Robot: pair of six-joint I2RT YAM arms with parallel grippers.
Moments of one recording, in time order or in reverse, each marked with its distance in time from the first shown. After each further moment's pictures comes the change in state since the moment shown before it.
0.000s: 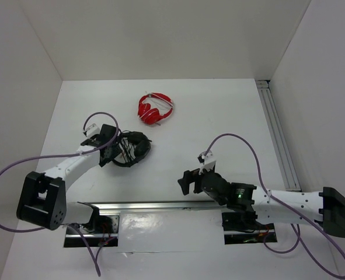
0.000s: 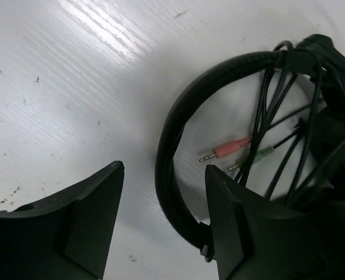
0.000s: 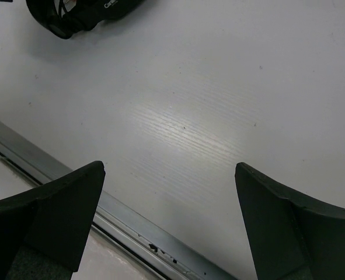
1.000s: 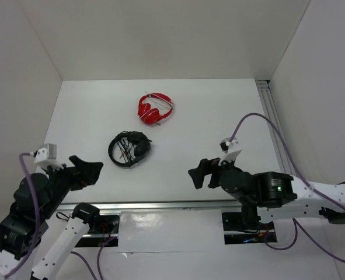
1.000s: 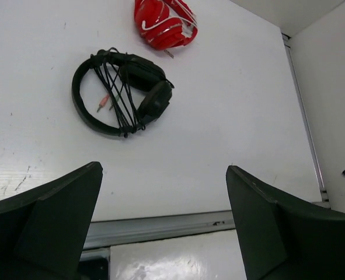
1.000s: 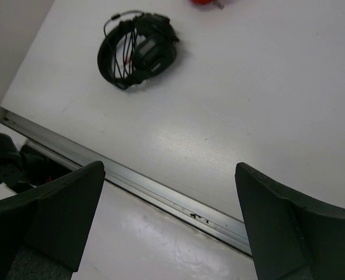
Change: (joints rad) left arm -0.074 -1.000 0.275 -0.474 0.307 0.335; right arm 0.247 -0.086 0.544 -0.695 0.252 0.211
